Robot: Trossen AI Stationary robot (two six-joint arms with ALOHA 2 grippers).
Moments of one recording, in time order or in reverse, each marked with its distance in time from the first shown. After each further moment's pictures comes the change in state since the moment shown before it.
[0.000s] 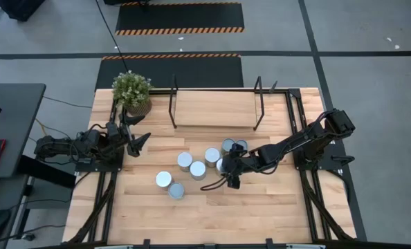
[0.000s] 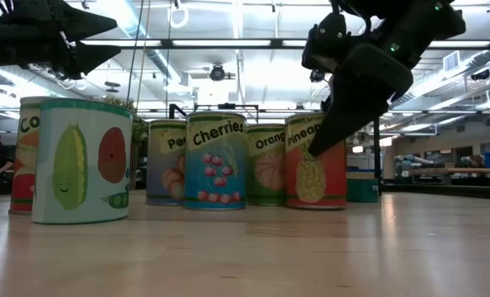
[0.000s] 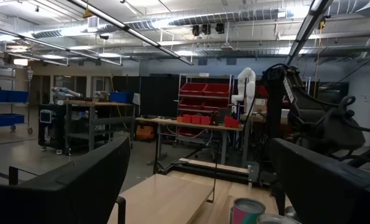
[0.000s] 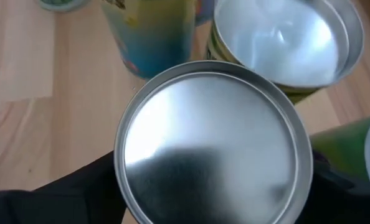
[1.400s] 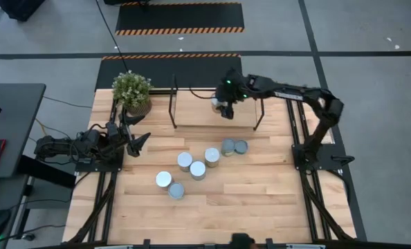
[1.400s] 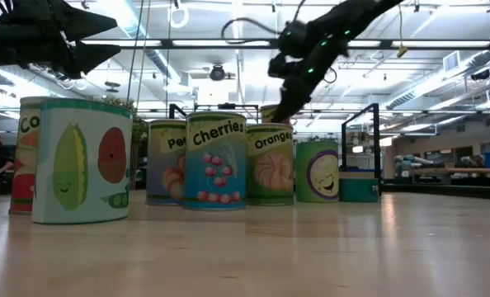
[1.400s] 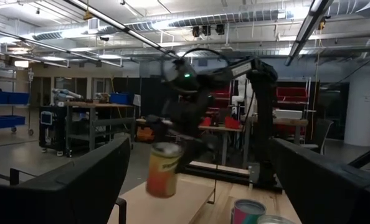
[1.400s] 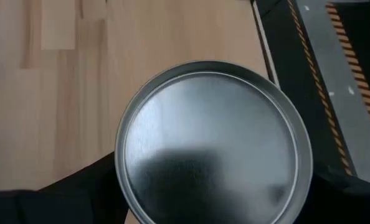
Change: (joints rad) left arm 0.000 0.000 0.000 0.006 0.000 0.006; right arm -0.799 0.091 0.513 -0.371 -0.417 -0.738
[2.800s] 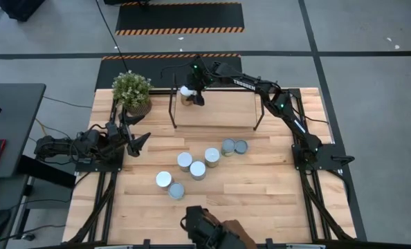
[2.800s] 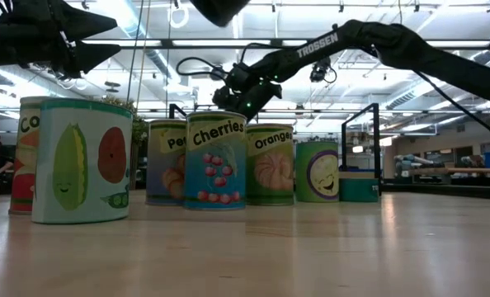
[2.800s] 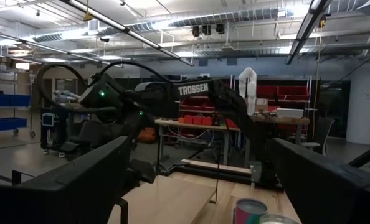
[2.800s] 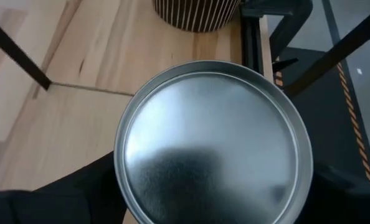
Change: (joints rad) left arm 0.000 0.000 0.000 0.000 0.000 0.014; right arm -0.067 0.712 0.912 -0.177 -0.289 -0.168
